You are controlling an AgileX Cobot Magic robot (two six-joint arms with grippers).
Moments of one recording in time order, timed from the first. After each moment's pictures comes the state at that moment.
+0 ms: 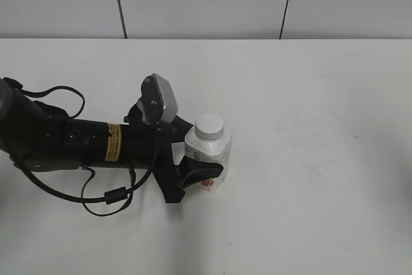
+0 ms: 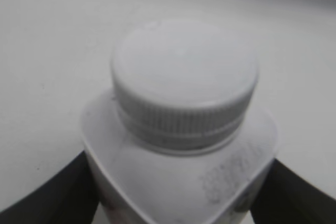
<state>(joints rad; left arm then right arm) -0.44 2.08 -0.81 1.14 -0.88 -0.41 0.08 0.90 -0.87 0.00 1.16 -0.19</state>
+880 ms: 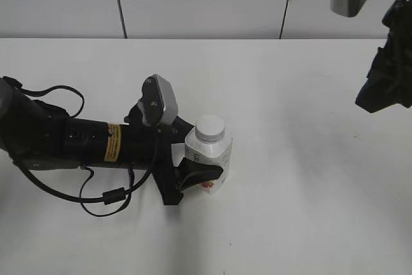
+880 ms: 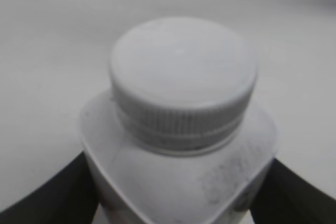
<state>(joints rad) -0.44 2.08 -0.81 1.17 -0.88 -0.42 0.41 1.42 -1.21 0.07 1.14 -0.69</state>
